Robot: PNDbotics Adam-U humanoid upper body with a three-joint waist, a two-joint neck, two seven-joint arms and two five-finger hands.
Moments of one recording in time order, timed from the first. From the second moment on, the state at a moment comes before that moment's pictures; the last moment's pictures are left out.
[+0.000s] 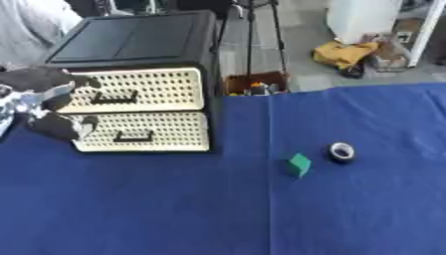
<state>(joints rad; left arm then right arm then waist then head) -0.86 0.78 -0.15 -1.55 -0.91 0.18 -0.82 -0.53 -0.22 -0.14 -1.98 0.40 -0.37 -0.16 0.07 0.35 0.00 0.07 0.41</state>
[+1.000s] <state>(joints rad) -0.94 0.71 -0.14 -1.36 -0.89 0.21 -0.78 -0.52 -0.22 -0.14 -1.98 0.39 -0.37 -0.15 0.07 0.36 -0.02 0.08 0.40</state>
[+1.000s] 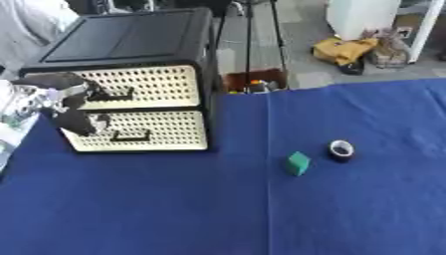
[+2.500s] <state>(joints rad) -0.83 0.78 -0.15 -1.54 -0.94 0.21 -0.85 -0.52 -0.22 -0.14 -1.98 0.39 -0.36 -0.15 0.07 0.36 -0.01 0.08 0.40</state>
